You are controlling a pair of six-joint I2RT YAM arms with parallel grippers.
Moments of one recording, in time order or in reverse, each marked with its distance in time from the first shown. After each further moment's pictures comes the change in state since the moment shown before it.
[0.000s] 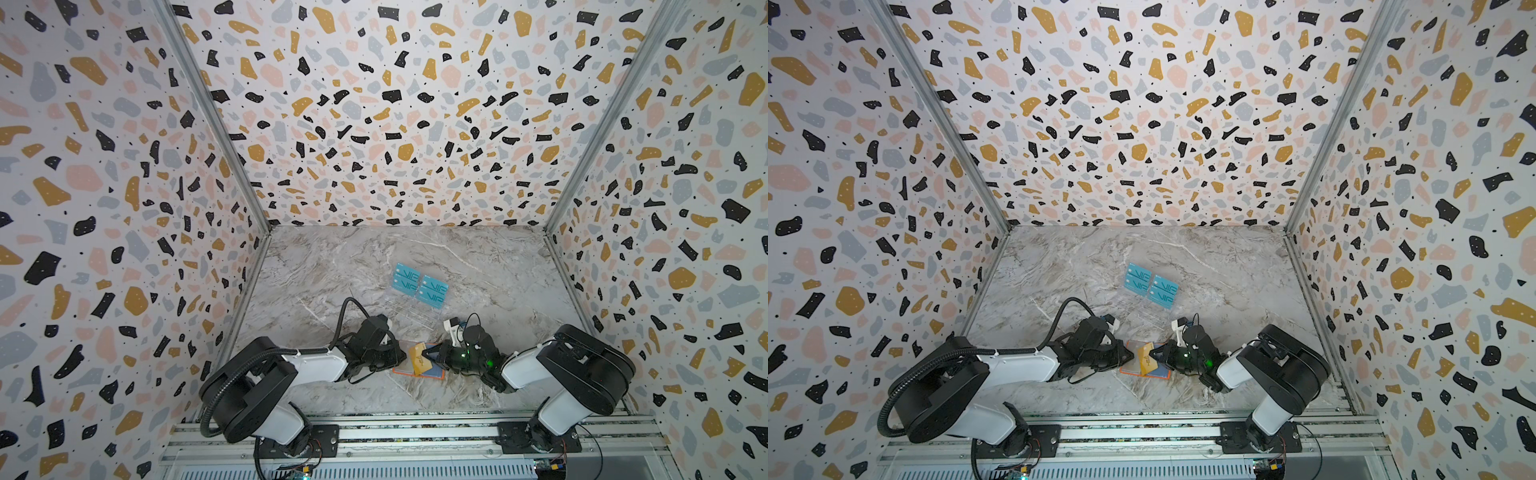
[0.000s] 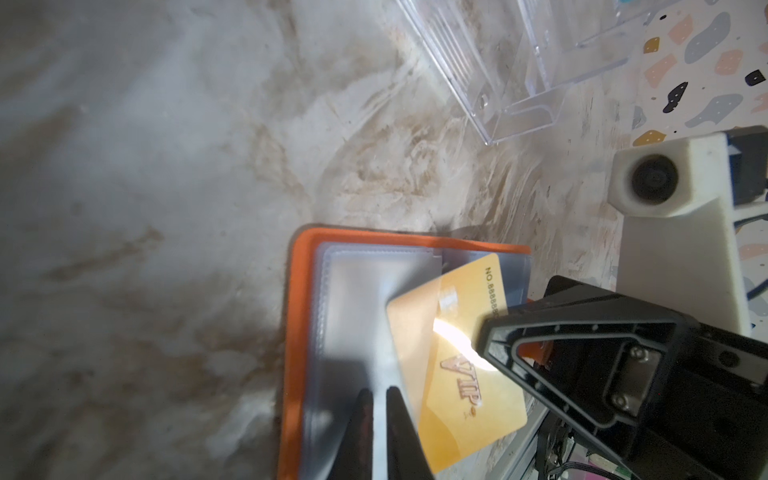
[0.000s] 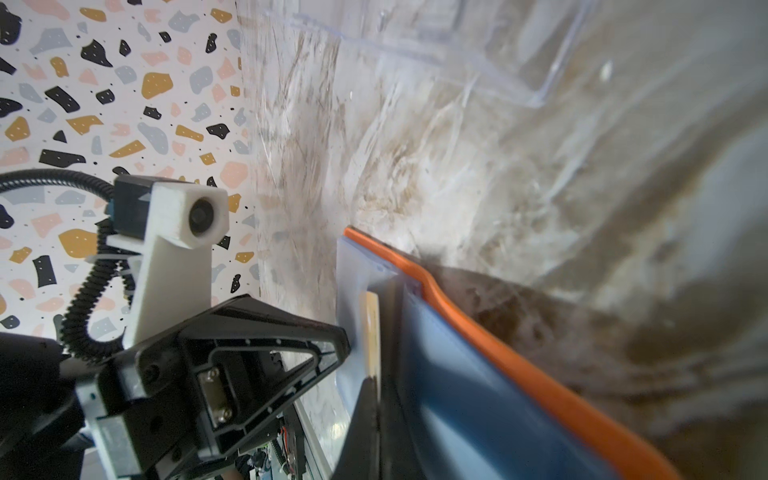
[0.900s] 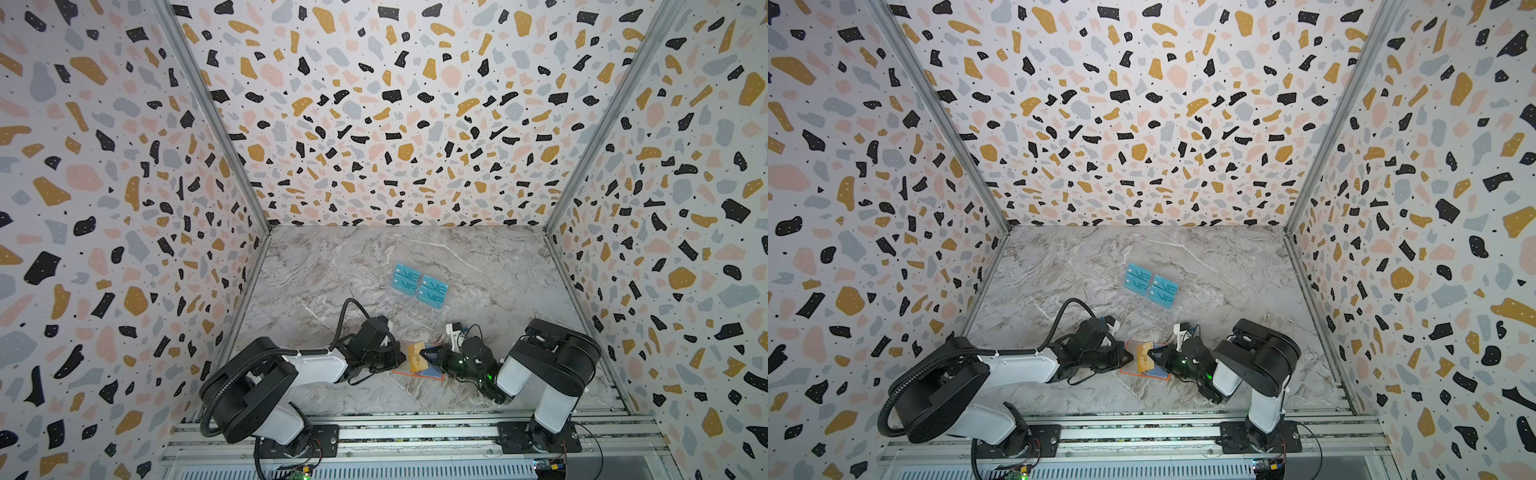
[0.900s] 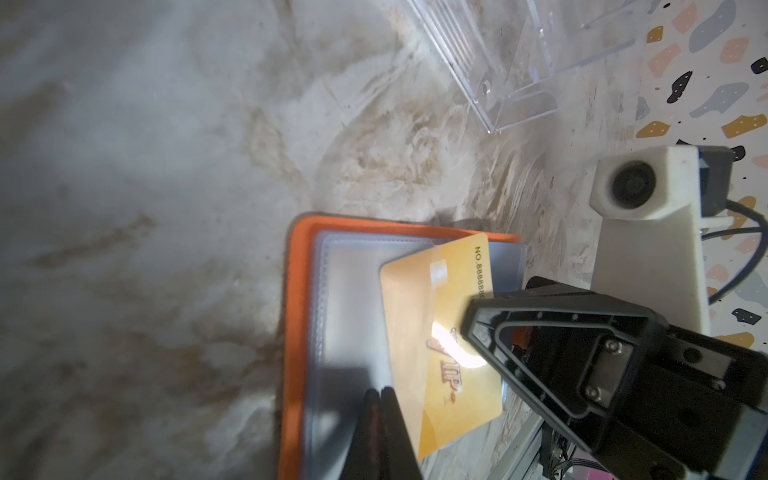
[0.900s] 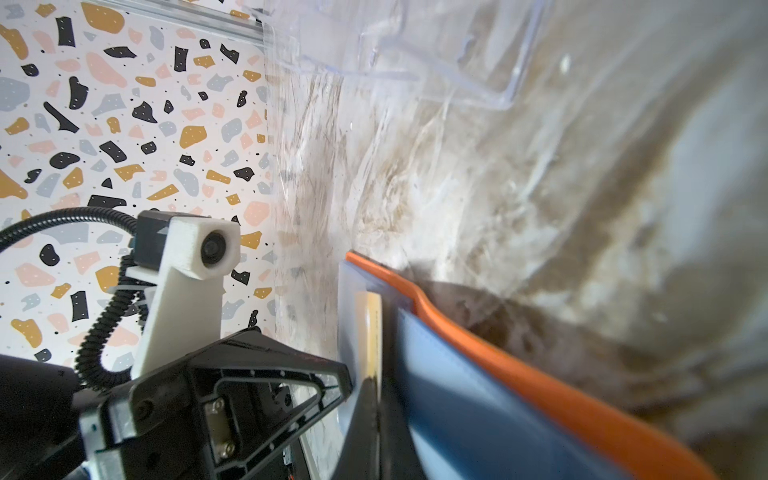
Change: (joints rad) left arm -0.006 -0.002 -0.010 0.008 0.005 -0.006; right arm 0.093 0.187 -0.064 0.367 0.183 0.116
